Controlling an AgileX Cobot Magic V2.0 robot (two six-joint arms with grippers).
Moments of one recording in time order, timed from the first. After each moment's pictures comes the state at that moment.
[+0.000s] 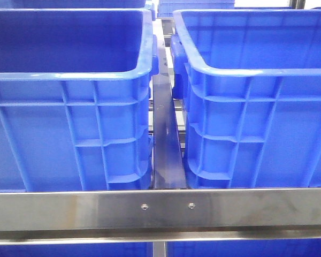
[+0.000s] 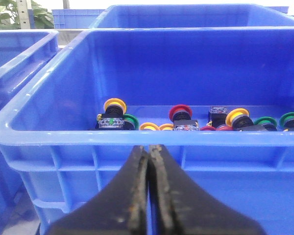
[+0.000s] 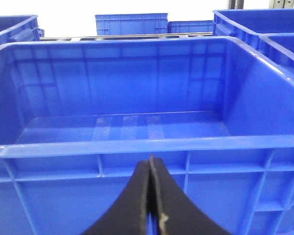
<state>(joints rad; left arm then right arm) 0.04 -0.01 0.00 0.01 0.08 0.01 -0.03 -0.01 0.03 -0.02 0.00 0.08</state>
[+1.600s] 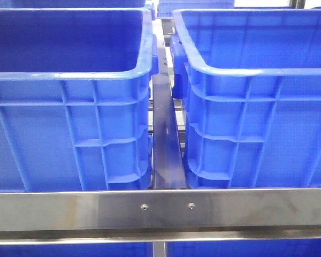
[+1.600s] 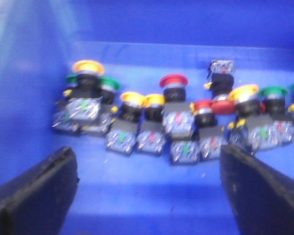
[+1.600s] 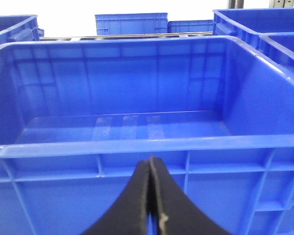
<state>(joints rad) 0.04 0.99 -0.78 -0.06 0.48 0.02 -0.03 -0.01 0.03 -0.02 0.00 0.08</state>
